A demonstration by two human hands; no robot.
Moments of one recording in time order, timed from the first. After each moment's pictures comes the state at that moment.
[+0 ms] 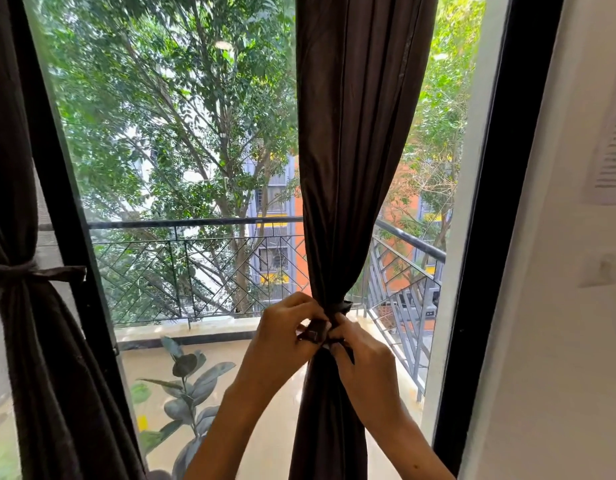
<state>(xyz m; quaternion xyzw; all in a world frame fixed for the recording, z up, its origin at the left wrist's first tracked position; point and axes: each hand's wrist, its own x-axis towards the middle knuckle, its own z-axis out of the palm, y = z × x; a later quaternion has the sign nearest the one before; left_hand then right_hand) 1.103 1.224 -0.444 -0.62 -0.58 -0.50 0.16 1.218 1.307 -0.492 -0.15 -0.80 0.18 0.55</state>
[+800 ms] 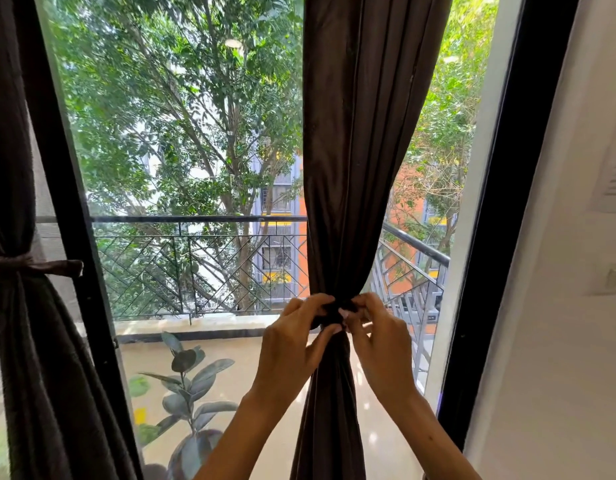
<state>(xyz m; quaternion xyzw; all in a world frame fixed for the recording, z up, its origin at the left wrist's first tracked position) 1.118 1.237 -0.465 -0.57 -0.57 -0.53 0.26 1.223 1.334 -0.468 -0.20 -0.78 0.21 0.56</state>
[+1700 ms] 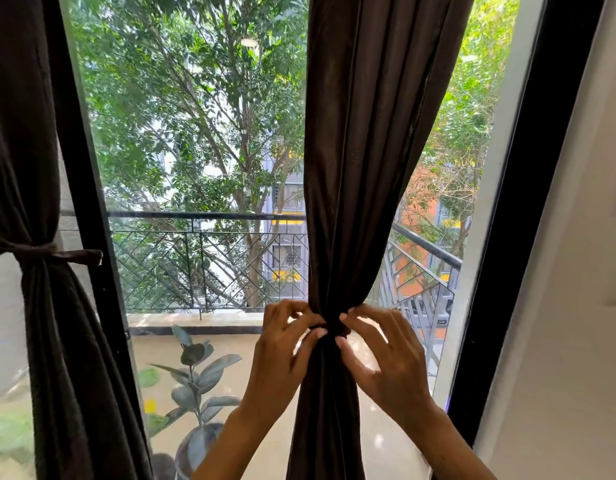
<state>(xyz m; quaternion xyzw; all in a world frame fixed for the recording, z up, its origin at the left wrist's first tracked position) 1.117 1.218 -0.476 -0.54 -0.60 -0.52 0.27 1.240 1.335 -0.479 -0.01 -0.79 -0.06 0.61</state>
